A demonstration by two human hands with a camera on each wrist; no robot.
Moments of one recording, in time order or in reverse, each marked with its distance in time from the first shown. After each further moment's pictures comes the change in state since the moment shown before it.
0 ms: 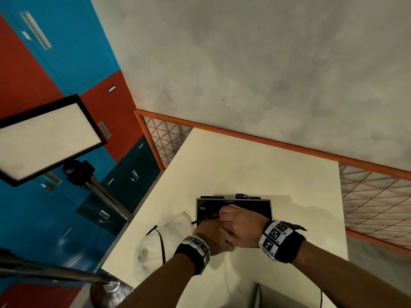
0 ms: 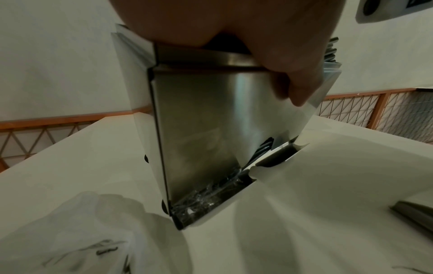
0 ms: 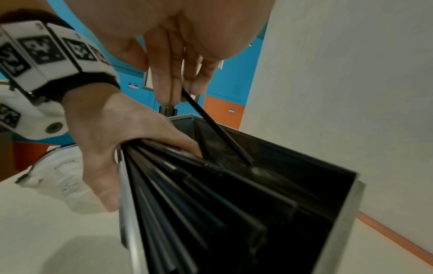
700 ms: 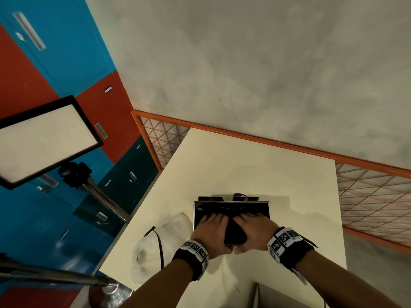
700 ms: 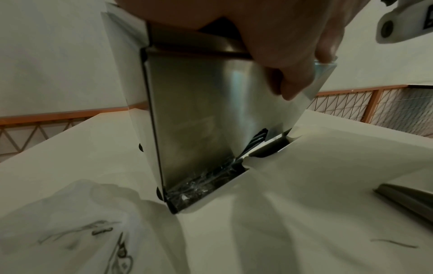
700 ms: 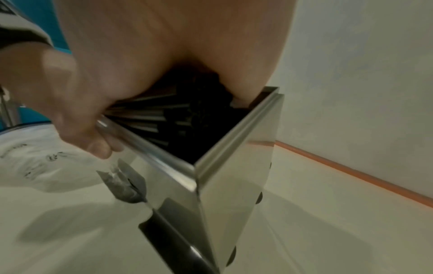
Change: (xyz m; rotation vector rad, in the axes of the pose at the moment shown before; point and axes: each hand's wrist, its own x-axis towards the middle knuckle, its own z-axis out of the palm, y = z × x) left_hand -0.008 0.002 0.007 0.091 0.124 0.012; right_hand -0.044 0.013 0.020 0.093 -0.549 0.600
